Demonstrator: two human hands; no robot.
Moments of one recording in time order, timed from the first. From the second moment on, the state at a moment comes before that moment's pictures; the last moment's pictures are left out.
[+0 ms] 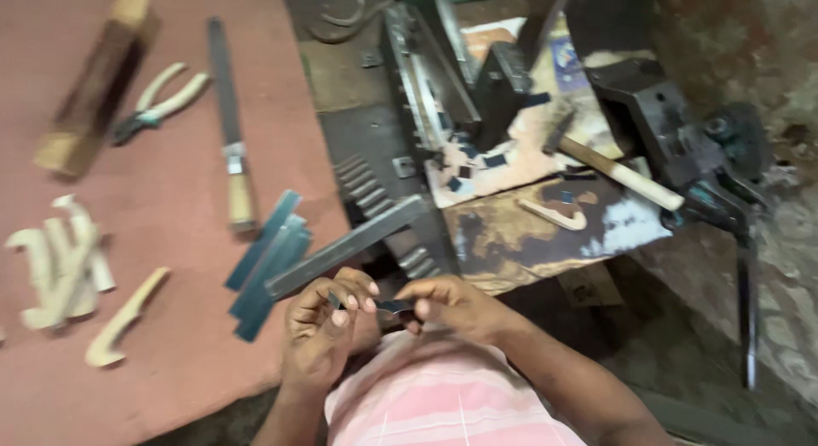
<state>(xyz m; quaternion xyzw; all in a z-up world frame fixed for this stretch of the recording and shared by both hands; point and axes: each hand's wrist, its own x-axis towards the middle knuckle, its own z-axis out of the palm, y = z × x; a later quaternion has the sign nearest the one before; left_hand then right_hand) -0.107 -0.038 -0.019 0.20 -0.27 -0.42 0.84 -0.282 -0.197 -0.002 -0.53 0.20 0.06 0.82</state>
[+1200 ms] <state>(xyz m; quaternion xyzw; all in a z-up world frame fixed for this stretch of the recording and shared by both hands) -0.294 -0.338 -0.098 0.76 -0.44 -0.13 0.47 -0.482 -0.452 -0.042 -0.95 0.14 -0.21 0.18</state>
